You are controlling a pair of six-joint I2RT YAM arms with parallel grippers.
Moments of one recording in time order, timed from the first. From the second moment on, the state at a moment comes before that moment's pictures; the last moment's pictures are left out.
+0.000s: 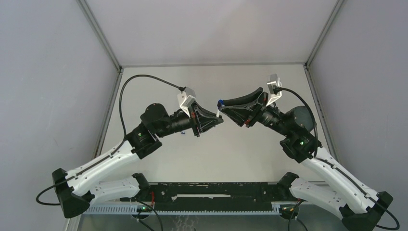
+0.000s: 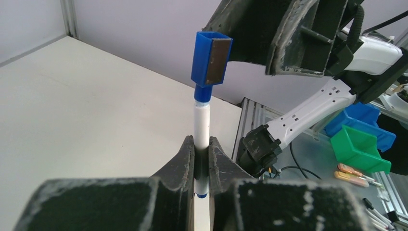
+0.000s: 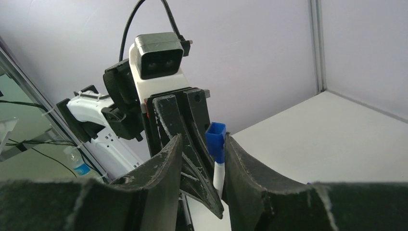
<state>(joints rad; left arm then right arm) -0.91 1.01 0.96 0.14 0.37 -0.33 0.72 0.83 0.90 0.27 -0.44 0.52</state>
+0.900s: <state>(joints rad) -0.91 0.99 0.96 0.14 0.37 -0.31 0.69 0.94 1.02 0.19 -0.40 0.48</state>
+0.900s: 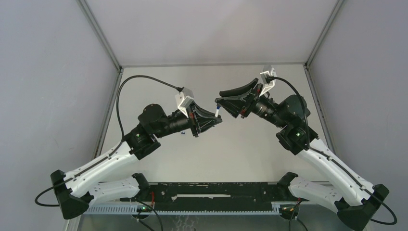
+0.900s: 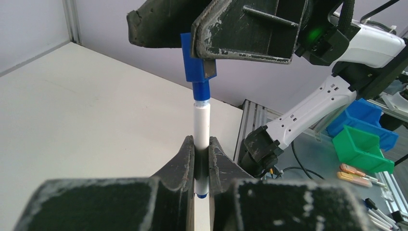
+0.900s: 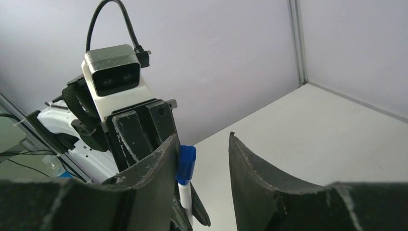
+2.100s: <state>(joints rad) -0.91 0.98 0.96 0.10 0.34 -0.31 0.70 0.95 1.03 0.19 -0.49 0.46</state>
